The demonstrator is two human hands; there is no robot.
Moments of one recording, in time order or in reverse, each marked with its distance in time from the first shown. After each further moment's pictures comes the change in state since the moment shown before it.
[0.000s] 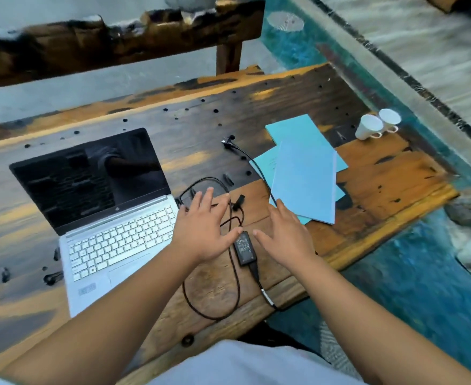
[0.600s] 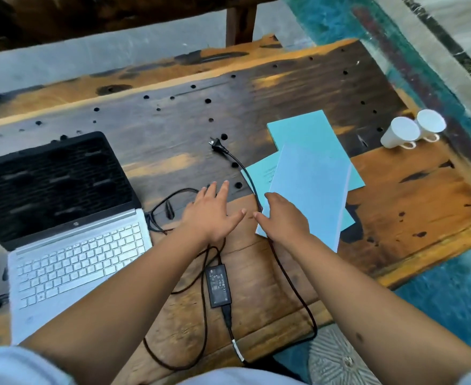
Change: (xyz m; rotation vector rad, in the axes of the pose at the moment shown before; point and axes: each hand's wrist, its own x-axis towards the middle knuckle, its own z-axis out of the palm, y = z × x) left_hand 0.173 0.043 0.030 -0.185 -0.234 -0.183; right_hand 0.175 0.078 0.002 0.107 -0.160 0.004
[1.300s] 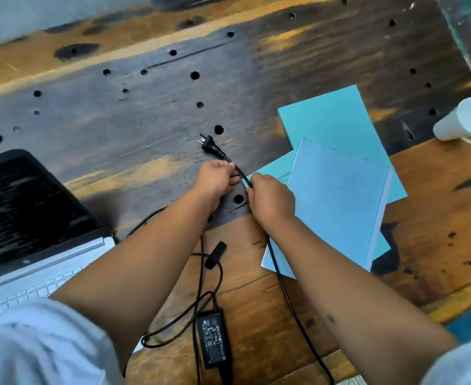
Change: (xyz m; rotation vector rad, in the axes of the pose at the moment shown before) left_hand 0.202 -0.003 0.025 -1.256 -0.017 -0.522; right_hand 0.161 -0.007 0.047 -0.109 0.058 0.016
